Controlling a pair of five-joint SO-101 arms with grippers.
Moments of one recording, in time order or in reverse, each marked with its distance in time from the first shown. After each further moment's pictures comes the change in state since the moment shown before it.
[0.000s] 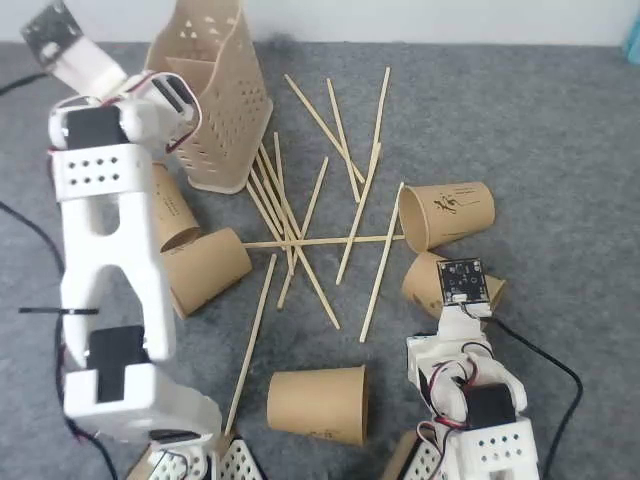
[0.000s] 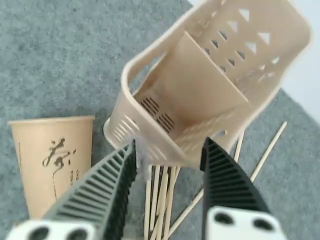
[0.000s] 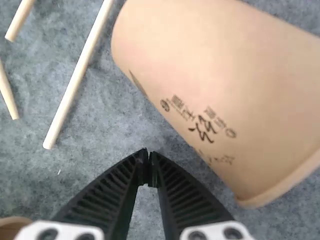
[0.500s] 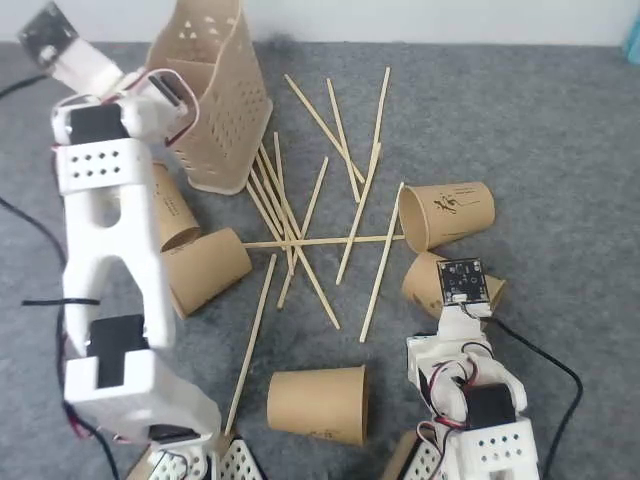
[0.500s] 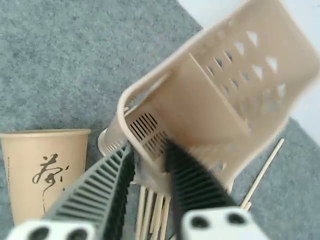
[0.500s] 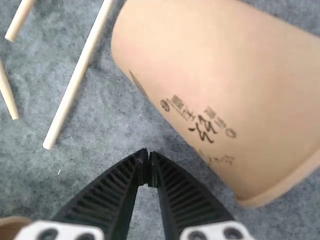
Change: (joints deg) left arm -0.4 3.3 0.0 -4.3 1.8; right arm 0.0 0.0 0.0 0.0 0.0
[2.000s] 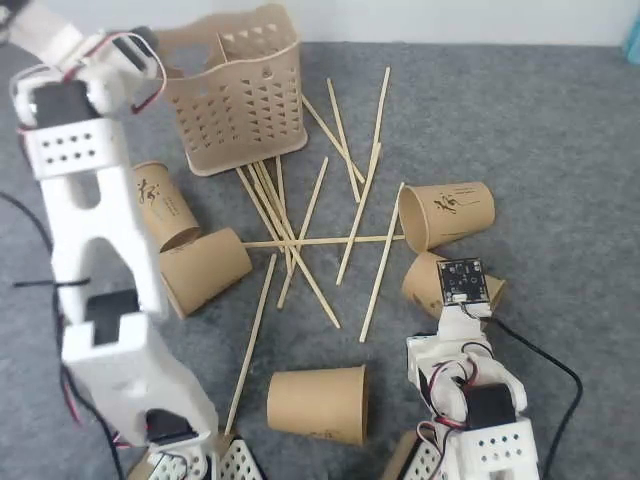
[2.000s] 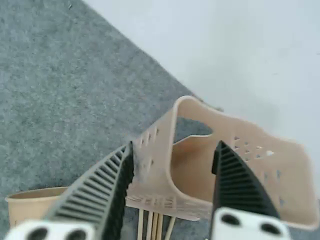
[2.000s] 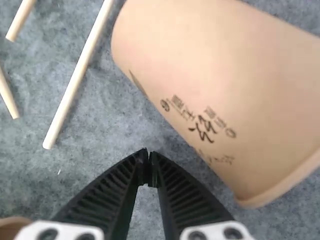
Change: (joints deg) left arm -4.0 10.5 -22.9 3.1 -4.3; right arm 0.0 0.0 0.0 0.0 0.0
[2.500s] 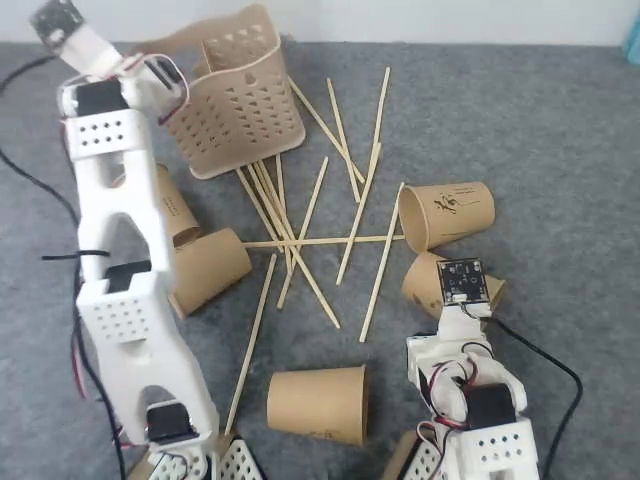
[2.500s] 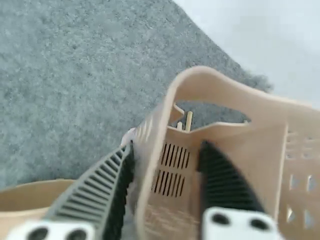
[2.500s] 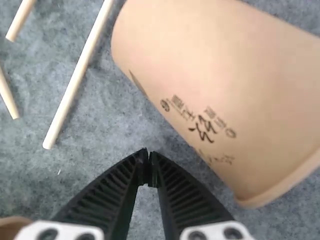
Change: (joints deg) left arm 1.2 18.8 -8.3 0.0 0.0; right arm 0.0 0.0 0.0 0.0 0.0
